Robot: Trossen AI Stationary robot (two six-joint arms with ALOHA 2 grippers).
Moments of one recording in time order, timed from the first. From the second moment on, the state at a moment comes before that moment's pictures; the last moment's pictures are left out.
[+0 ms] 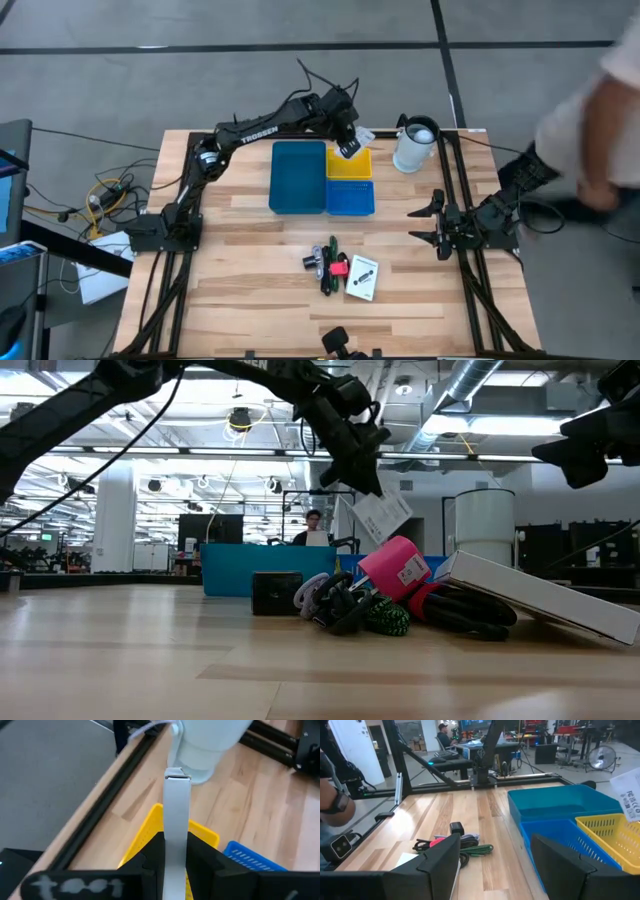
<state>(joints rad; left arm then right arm) 0.46 2.25 2.24 -0.78 0.09 -0.09 0.67 0.01 0.10 -0.23 0.68 0.13</state>
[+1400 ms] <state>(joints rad) 0.43 2.24 2.24 -0.79 -0.01 -0.09 0.67 0.01 0.10 -0.23 0.68 0.13</state>
